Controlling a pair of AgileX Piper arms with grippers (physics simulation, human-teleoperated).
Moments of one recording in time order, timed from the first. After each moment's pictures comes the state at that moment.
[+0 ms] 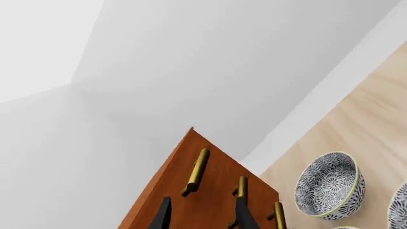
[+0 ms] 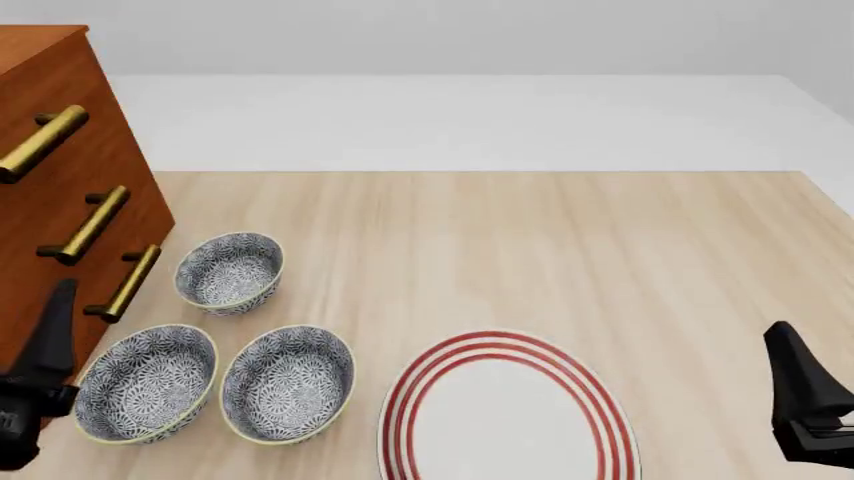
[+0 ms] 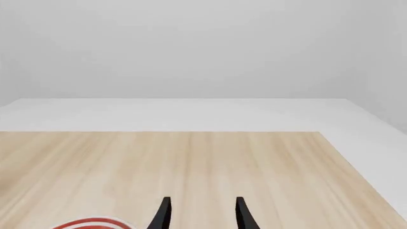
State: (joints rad) left arm -0.02 0.29 -0.04 -0.42 0.98; right arm 0.00 0.01 0.00 0.00 0.00
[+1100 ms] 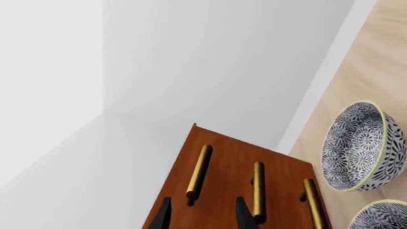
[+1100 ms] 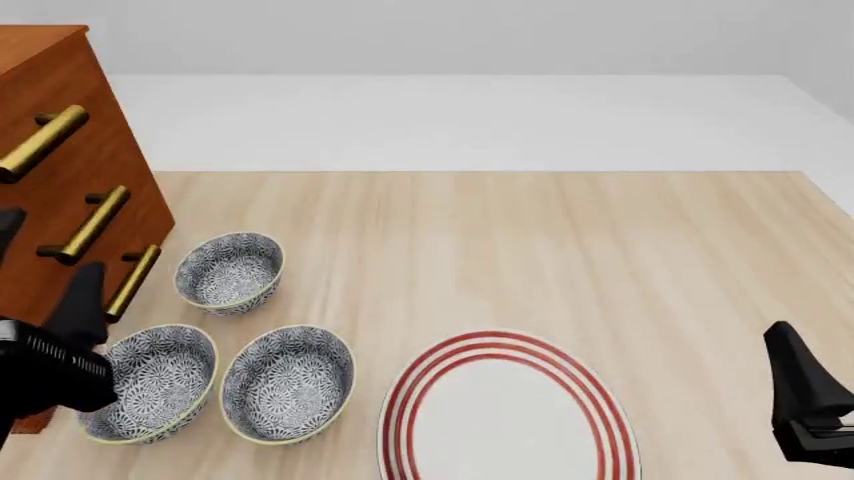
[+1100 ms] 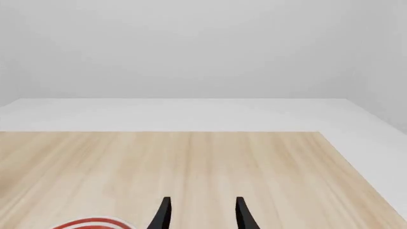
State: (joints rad) left arm 0.02 0.84 -0.01 -0.97 1.33; right arm 0.00 0.01 0.00 0.00 0.00
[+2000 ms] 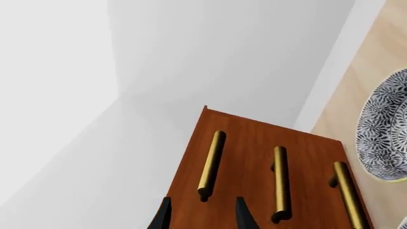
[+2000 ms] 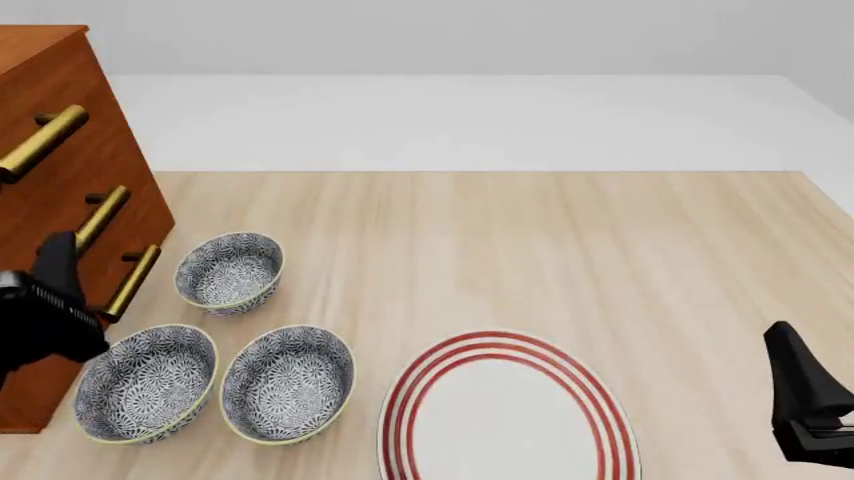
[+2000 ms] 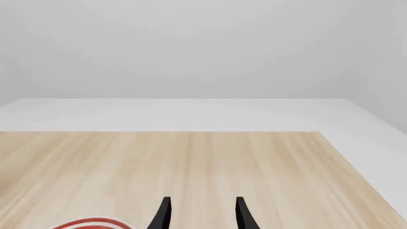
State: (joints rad) left arm 0.14 1.01 -0.11 -1.04 1.42; right arm 0.00 0.01 0.00 0.00 0.00
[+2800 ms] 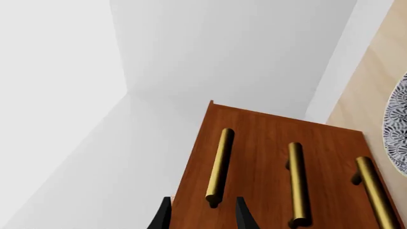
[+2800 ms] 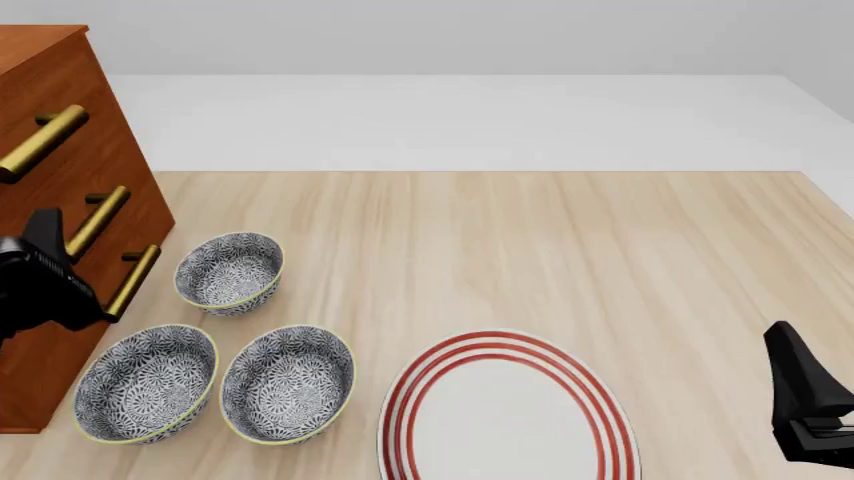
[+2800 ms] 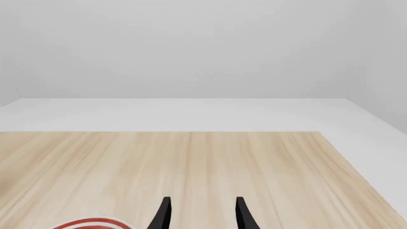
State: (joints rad) left arm 0.18 1.09 -0.20 -1.04 1.48; right arm 0.00 0.01 0.00 0.00 0.00
